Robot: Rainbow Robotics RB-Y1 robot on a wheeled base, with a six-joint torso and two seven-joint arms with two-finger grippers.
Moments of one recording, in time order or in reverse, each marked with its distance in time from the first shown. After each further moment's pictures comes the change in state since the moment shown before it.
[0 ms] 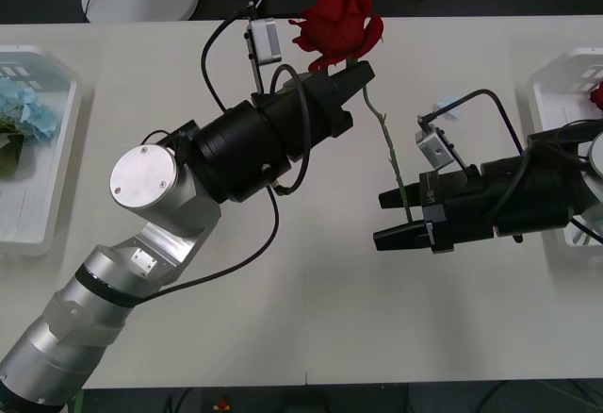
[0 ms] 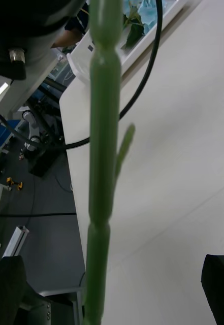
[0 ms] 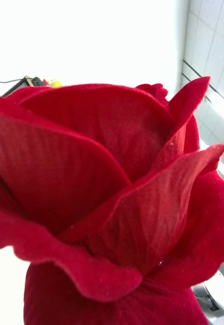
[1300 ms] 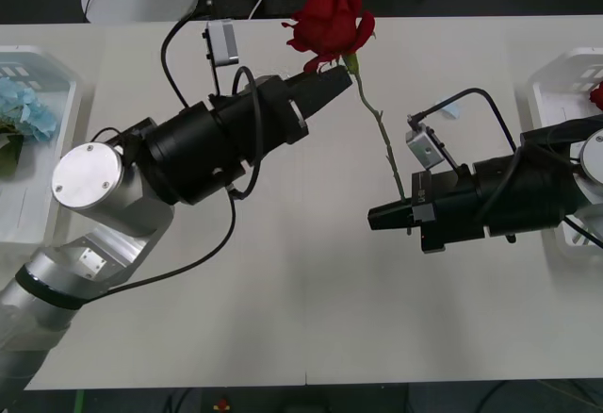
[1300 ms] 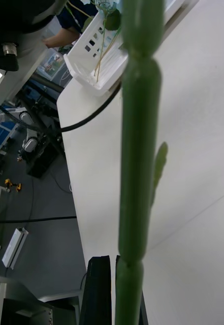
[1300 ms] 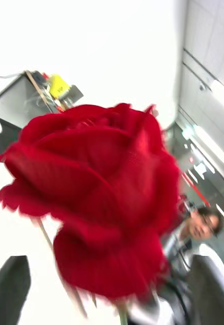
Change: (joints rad) right arm 0.000 0.017 0.000 -0.036 0.056 -0.015 -0.067; left arm 0.043 0.174 0.035 -0.089 0.097 0.058 0.001
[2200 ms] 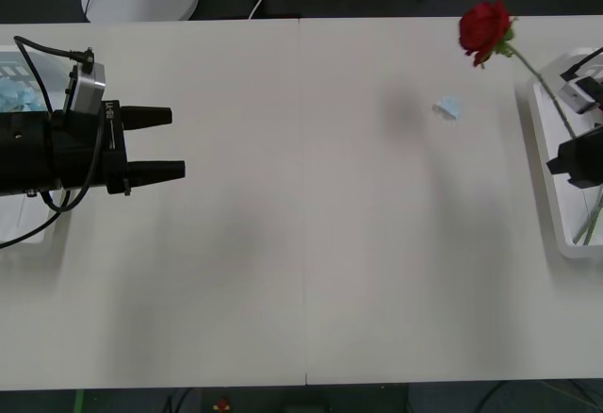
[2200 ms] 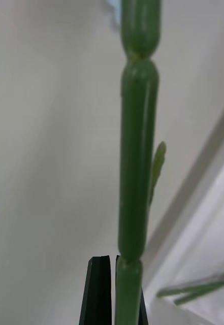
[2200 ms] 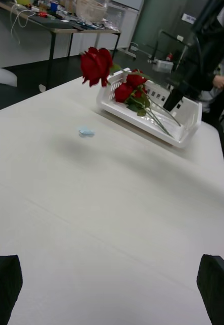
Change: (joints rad) right arm -0.040 -0.274 -0.258 0.150 0.639 0.158 -0.456; left arm 0.065 0.367 0.322 0.202 -0.020 0.637 -0.478
